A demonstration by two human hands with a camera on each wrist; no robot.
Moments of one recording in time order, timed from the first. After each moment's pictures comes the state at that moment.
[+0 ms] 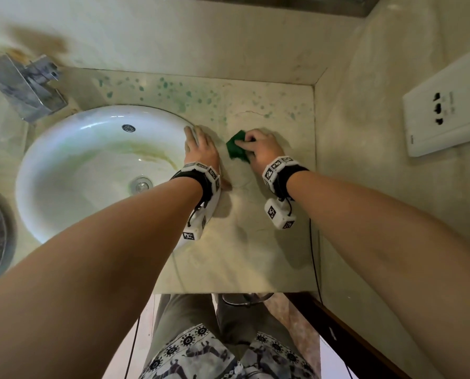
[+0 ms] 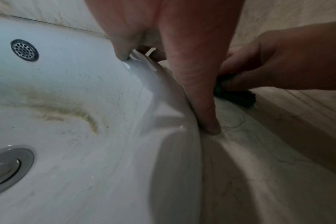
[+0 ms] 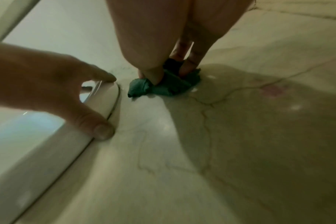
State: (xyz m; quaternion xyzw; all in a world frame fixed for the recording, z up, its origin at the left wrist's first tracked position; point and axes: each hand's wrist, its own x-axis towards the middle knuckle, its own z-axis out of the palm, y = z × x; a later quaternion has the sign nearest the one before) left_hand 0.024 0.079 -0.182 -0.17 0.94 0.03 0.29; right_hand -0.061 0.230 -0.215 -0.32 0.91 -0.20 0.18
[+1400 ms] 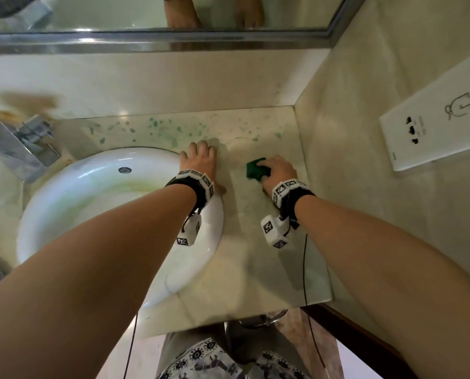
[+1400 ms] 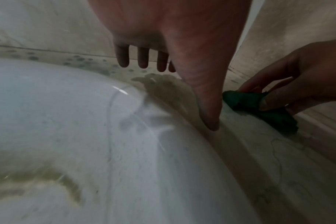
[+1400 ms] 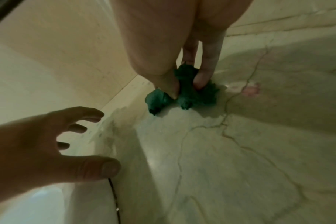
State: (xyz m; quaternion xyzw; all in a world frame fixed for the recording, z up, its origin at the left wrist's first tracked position) left_hand -0.016 0.048 -0.168 -0.05 0.98 0.02 0.22; right_hand -0.057 0.253 -0.189 -0.08 0.96 -0.20 0.20
